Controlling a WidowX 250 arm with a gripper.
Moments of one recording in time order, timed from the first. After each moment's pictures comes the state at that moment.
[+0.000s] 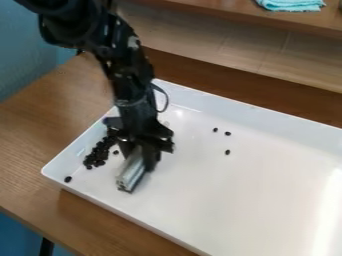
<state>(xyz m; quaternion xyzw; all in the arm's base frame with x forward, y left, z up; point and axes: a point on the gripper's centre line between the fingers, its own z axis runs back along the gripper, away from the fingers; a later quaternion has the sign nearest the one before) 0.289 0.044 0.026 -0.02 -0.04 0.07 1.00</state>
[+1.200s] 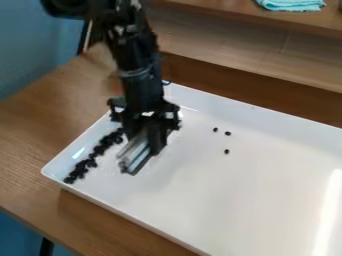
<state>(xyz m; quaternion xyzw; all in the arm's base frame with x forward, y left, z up) 0.296 0.011 0.065 -0.09 -0.01 0.05 0.99</state>
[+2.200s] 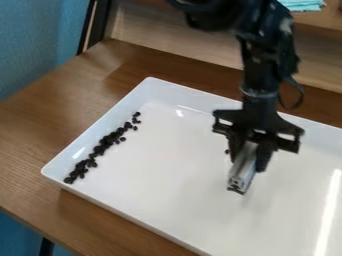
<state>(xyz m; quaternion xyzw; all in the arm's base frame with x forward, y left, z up) 0.341 -0.115 0.055 -0.04 -0.04 0.03 1.00</state>
